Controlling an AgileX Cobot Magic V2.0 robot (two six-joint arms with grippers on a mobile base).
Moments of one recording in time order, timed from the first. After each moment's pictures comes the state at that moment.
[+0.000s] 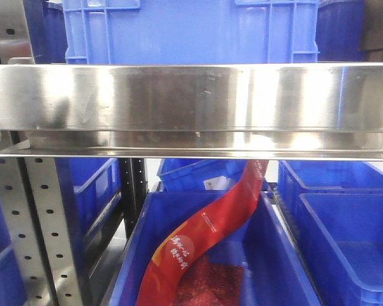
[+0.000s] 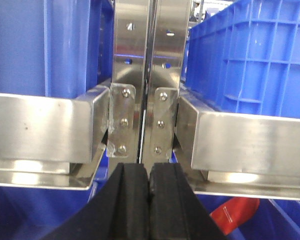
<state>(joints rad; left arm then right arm) -0.05 0.01 0.00 -0.08 0.07 0.02 -0.12 0.00 0.00 0.11 0.04 -0.08</state>
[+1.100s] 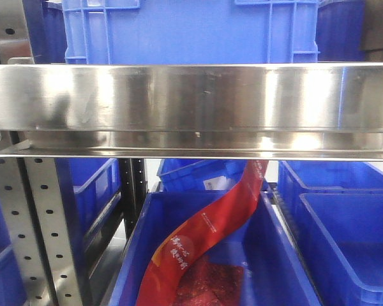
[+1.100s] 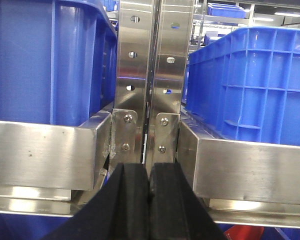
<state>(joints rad) -0.05 0.01 0.00 -0.08 -0.02 0.02 -0.12 0.00 0.00 0.11 0.04 -0.08</state>
